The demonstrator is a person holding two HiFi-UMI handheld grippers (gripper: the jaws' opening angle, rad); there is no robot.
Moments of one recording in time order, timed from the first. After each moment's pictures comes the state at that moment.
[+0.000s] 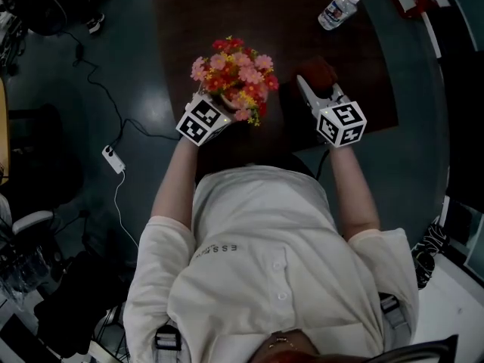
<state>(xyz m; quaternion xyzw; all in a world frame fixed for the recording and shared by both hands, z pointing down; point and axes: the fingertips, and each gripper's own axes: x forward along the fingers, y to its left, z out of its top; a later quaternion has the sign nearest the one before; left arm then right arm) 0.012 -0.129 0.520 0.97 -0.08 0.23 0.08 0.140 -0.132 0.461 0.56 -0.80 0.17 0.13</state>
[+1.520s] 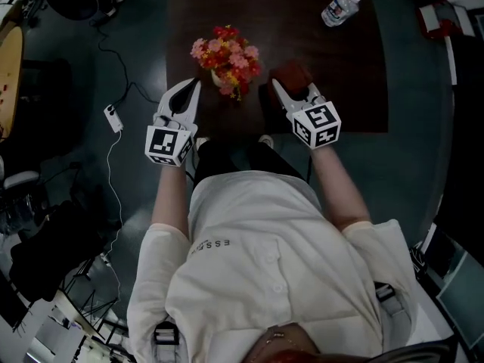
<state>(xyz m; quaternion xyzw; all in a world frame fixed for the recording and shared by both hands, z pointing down) -0.067 -0.096 0.399 0.91 -0.41 0.07 0.07 0.108 -0.086 0.452 0.45 -0.86 0.18 0.15</state>
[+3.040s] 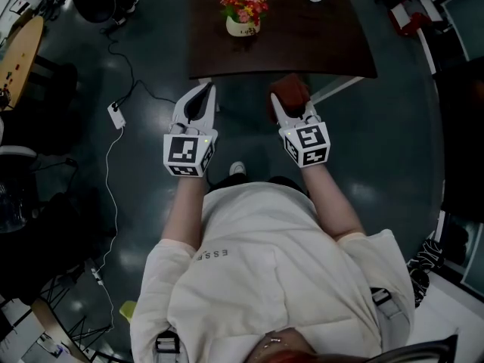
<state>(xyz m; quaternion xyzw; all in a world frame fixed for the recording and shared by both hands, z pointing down) -0.132 0.178 0.329 0.90 -0.44 0.01 0.04 0.013 0.197 0.397 0.53 -0.83 0.07 0.15</state>
